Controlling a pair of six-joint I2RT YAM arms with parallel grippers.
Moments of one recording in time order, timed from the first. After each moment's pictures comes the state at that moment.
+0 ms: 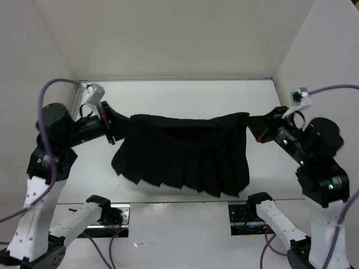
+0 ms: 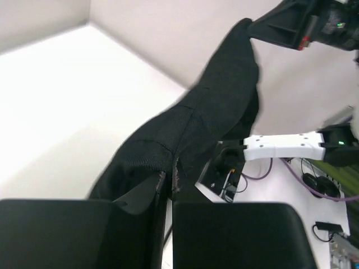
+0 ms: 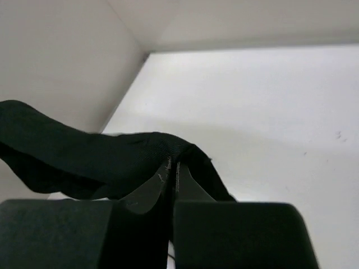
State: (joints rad) left arm -0.25 0.84 1.35 -0.53 0.81 -0.37; right arm 0.20 0.74 1.47 -0.83 -0.30 0.42
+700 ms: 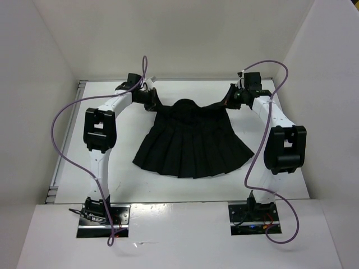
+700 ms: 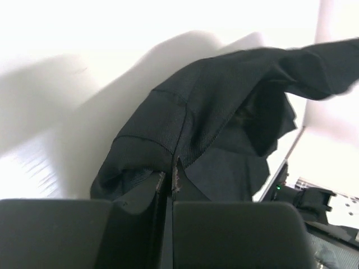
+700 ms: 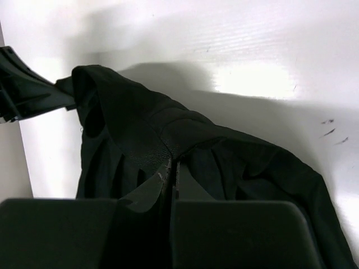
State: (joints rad) left arm -0.15 2.32 1.89 -0.53 0.80 -0.35; right arm 0.05 1.79 1.45 -0.45 -0.43 0.43
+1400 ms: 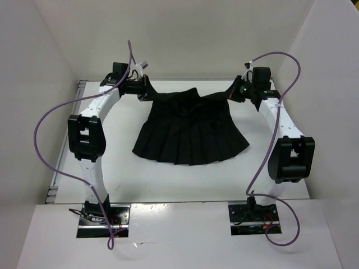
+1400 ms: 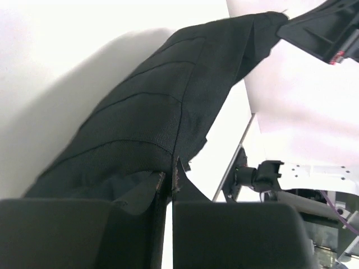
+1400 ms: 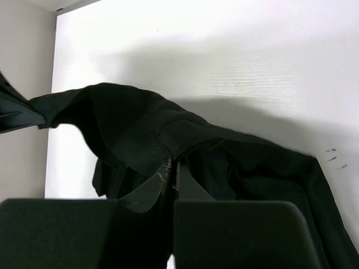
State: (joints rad) left arm -0.11 2.07 1.82 -0.48 0.98 -0.40; right arm 0.01 1.66 1.43 -0.35 -0.49 0.43
